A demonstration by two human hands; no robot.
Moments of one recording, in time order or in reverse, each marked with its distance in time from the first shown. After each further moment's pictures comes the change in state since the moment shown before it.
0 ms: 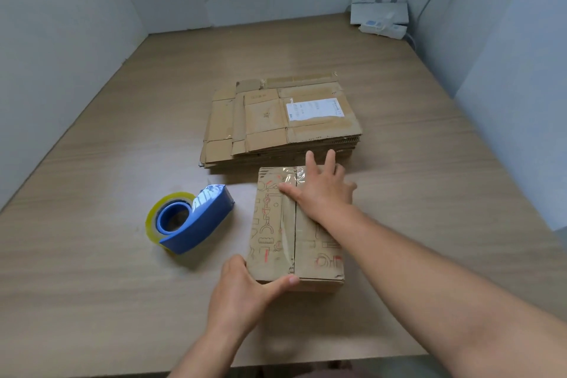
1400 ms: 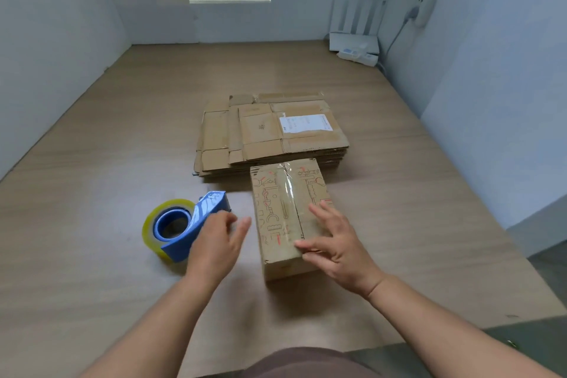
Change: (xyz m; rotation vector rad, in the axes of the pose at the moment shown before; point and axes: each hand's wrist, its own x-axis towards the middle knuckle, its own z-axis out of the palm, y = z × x) left_hand 0.073 -0.004 -0.046 -0.022 0.117 0.355; right_hand -0.107 0.049 0.019 0.307 0.208 -0.593
